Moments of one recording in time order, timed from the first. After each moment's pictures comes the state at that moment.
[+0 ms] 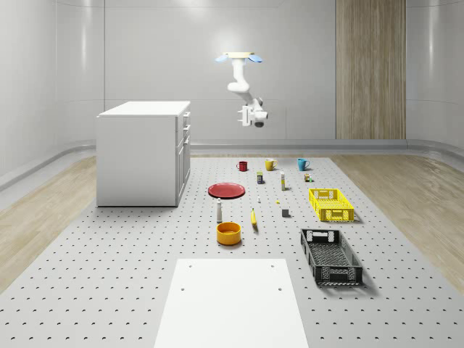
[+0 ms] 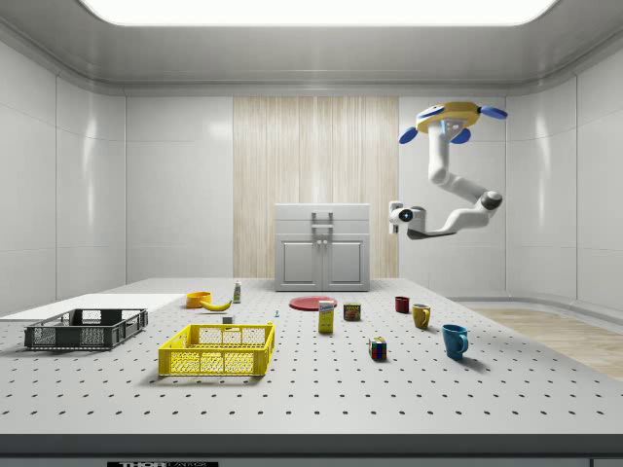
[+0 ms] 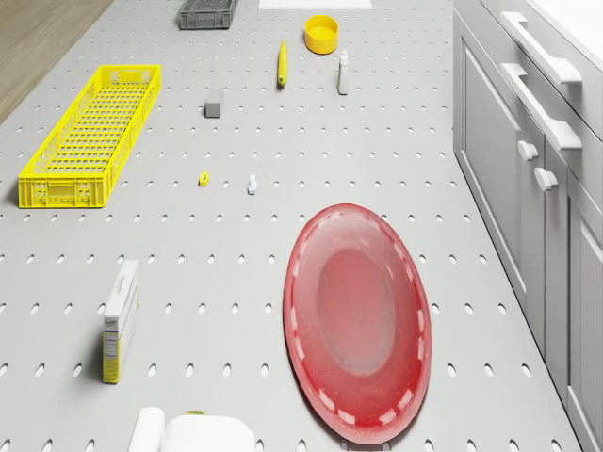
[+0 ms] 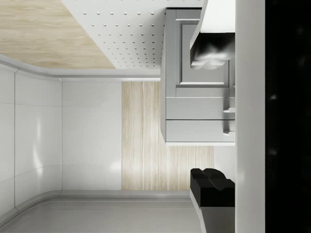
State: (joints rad) arm 0.57 -1.02 -0.84 -2.45 0.88 1.64 0.75
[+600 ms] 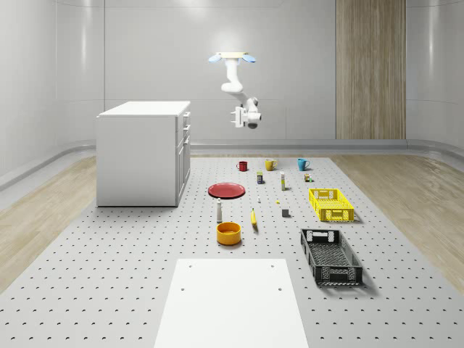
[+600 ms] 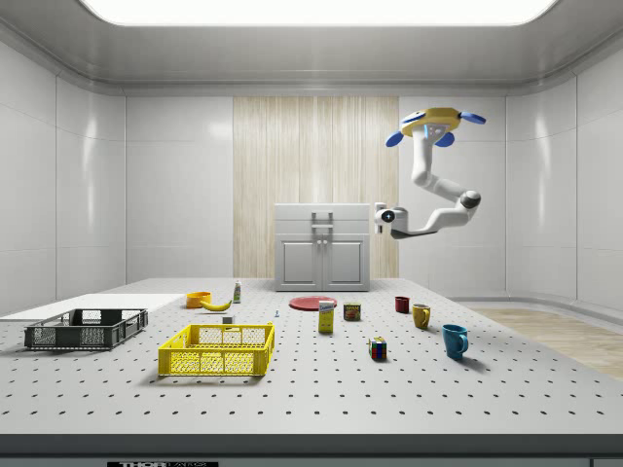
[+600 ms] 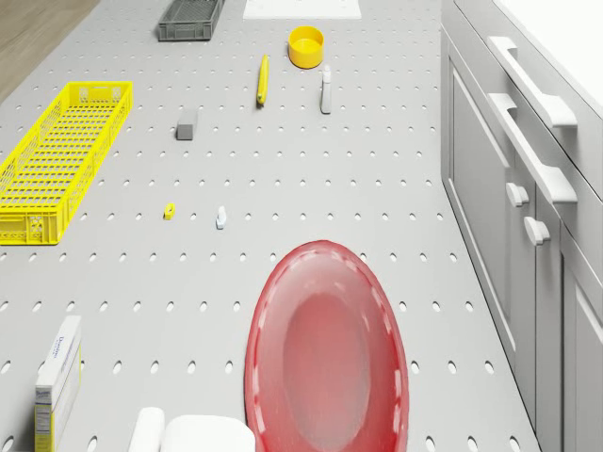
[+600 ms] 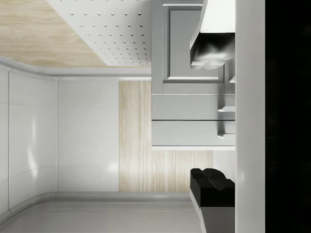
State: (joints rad) arm 0.60 -1.06 -0.85 -2.45 0.85 1.67 0.77
